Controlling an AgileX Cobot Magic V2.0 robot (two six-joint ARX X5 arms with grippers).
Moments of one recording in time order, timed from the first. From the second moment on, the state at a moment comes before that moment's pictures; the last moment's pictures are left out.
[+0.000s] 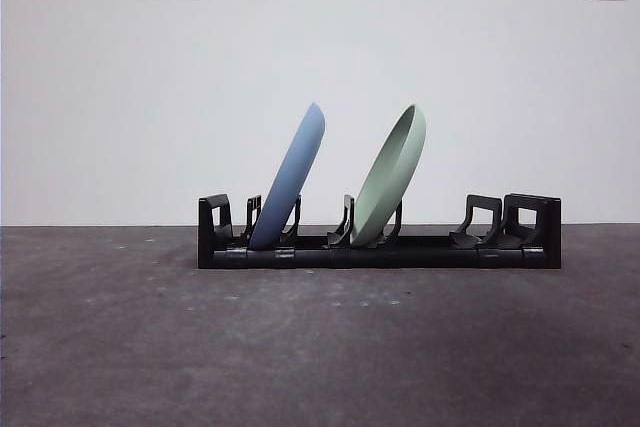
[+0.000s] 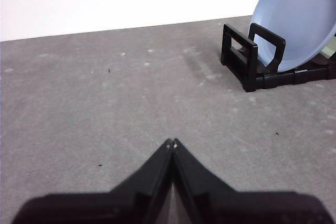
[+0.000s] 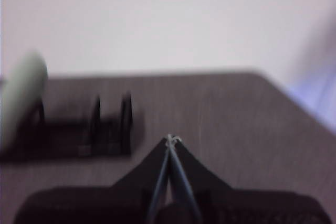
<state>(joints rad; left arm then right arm) 0.09 0.03 0.02 -0.16 0.19 0.07 -0.05 0.14 0.33 -0.30 0.04 -0.02</state>
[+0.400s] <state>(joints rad) 0.09 0.03 0.02 -0.16 0.19 0.07 -0.05 0.01 0.06 -0.30 0.04 0.04</state>
